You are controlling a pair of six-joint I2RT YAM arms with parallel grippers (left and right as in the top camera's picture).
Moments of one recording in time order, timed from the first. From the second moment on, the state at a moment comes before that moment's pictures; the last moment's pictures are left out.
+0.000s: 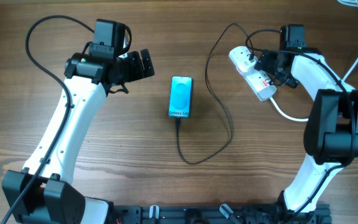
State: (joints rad) left arm -0.22 1.59 1.42 -0.87 0.05 -0.45; right arm -0.04 2.05 1.40 -0.55 0.07 0.45
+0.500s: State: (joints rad) left arm -0.22 1.59 1.42 -0.87 0.05 -0.45; right arm -0.05 2.05 1.41 -0.61 0.03 0.46
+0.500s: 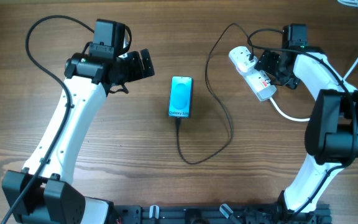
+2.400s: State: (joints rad) left arm -0.22 1.59 1.42 -0.87 0.05 -0.45; right arm -0.01 0.15 0.17 -0.09 -0.26 -0.03
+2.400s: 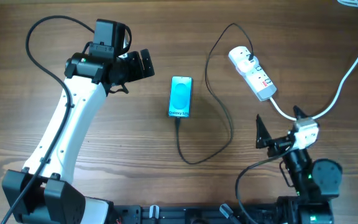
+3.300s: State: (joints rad) left arm -0.22 1.59 1.42 -0.87 0.05 -0.45; right arm -0.03 0.02 0.01 0.00 -0.11 0.01
